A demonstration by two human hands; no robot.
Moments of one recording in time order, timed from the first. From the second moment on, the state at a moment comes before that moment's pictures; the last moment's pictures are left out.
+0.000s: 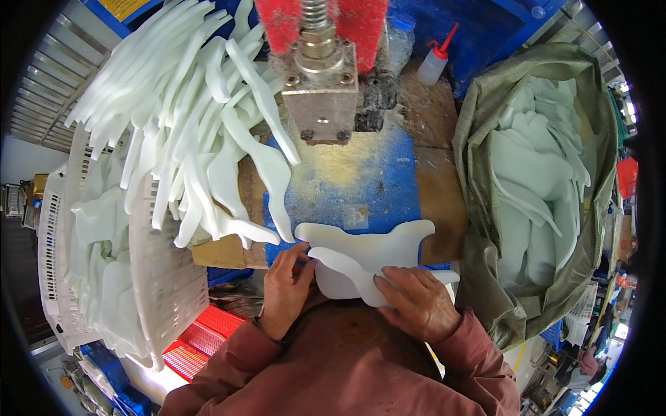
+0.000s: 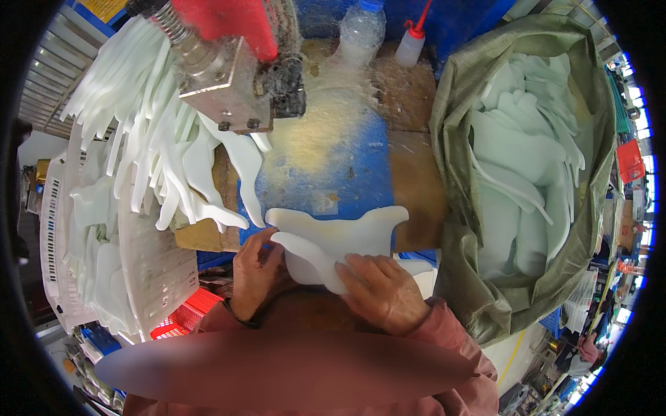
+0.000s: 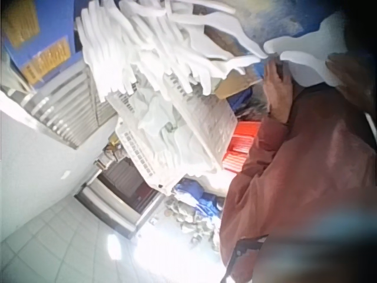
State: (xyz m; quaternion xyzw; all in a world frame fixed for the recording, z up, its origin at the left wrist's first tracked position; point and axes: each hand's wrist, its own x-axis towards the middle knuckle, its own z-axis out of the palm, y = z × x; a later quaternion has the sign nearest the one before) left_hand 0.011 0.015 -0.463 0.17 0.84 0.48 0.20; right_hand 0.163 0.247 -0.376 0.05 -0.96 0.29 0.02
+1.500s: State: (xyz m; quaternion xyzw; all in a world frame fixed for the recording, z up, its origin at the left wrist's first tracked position) left_hand -0.037 0.040 -0.465 0.03 0.83 0.48 0.27; right_hand 0.098 0.257 -0.427 0.06 -0.97 0.22 0.00
